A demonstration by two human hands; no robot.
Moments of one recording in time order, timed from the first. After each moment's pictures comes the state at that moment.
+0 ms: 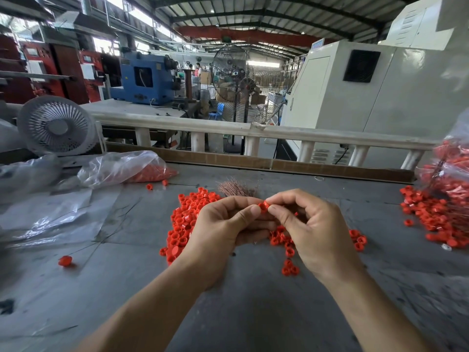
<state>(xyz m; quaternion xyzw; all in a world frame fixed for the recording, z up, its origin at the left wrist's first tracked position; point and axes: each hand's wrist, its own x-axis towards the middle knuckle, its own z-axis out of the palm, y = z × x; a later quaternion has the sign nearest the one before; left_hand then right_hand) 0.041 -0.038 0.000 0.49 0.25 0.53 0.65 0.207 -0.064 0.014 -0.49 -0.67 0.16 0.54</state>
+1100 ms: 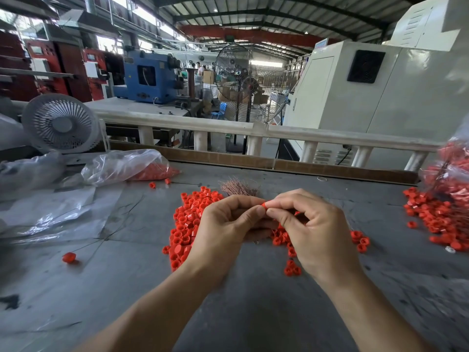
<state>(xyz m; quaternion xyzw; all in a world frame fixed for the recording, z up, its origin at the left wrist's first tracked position) 0.044 -0.040 -0.005 0.51 0.26 0.56 0.60 0.202 -0.061 0.013 -0.45 -0.70 0.06 0.54</state>
